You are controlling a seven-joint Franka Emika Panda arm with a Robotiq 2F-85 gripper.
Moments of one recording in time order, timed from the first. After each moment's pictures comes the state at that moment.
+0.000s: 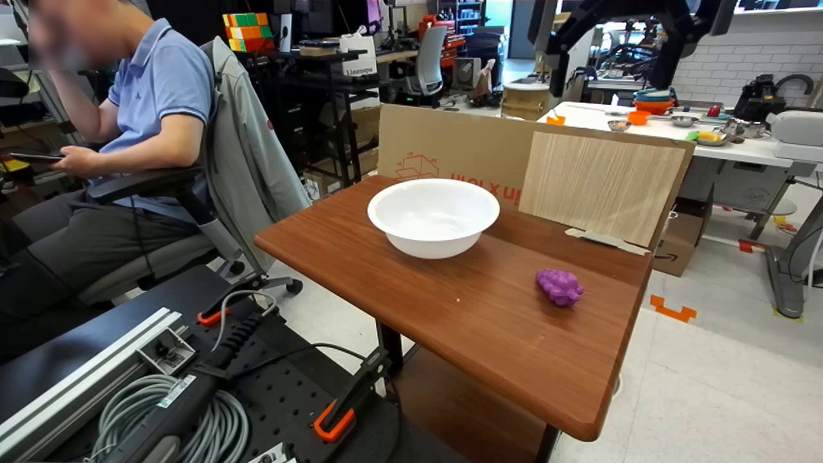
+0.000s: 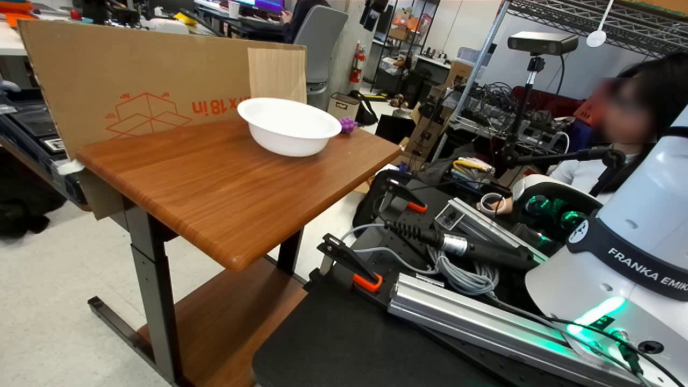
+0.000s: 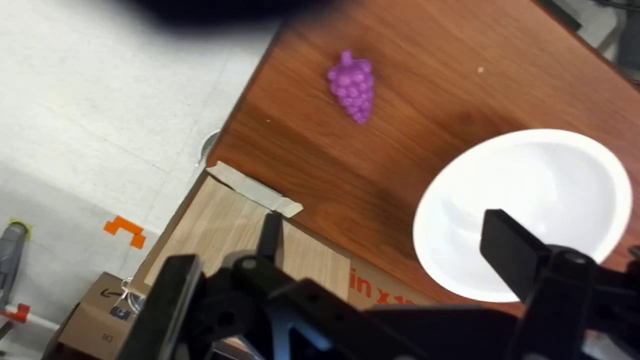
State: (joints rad) arm -0.25 0.19 -0.19 -1.90 0.14 2.20 -1.14
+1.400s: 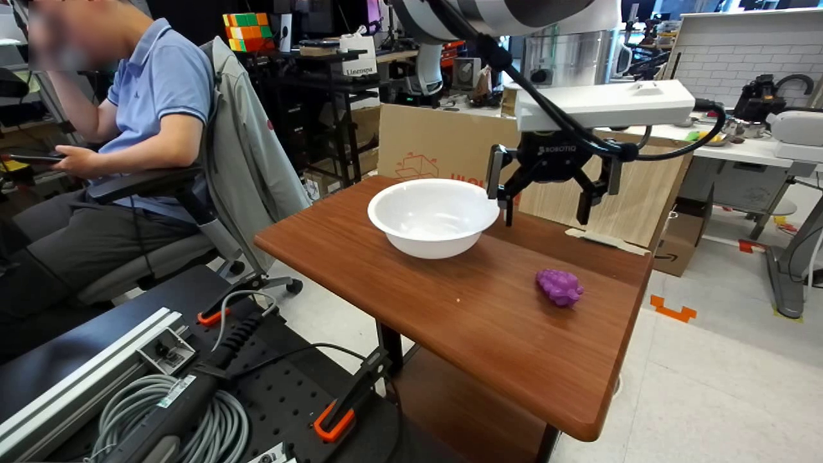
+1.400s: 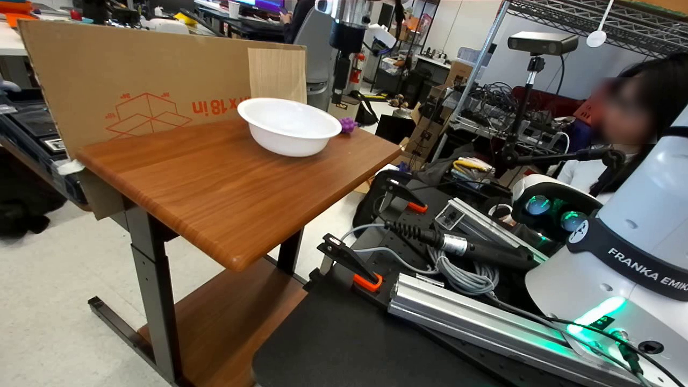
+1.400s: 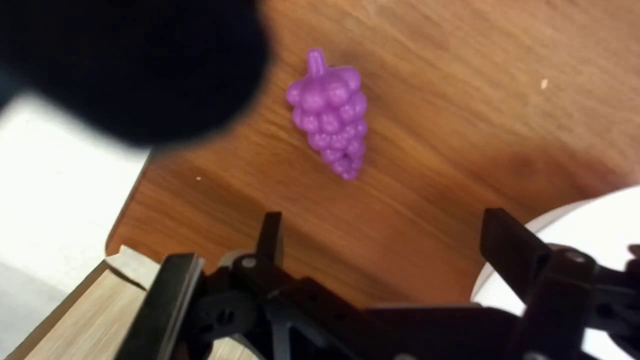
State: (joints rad) arm -0.25 0.47 -0.07 -1.92 -0.06 2.40 -0.88
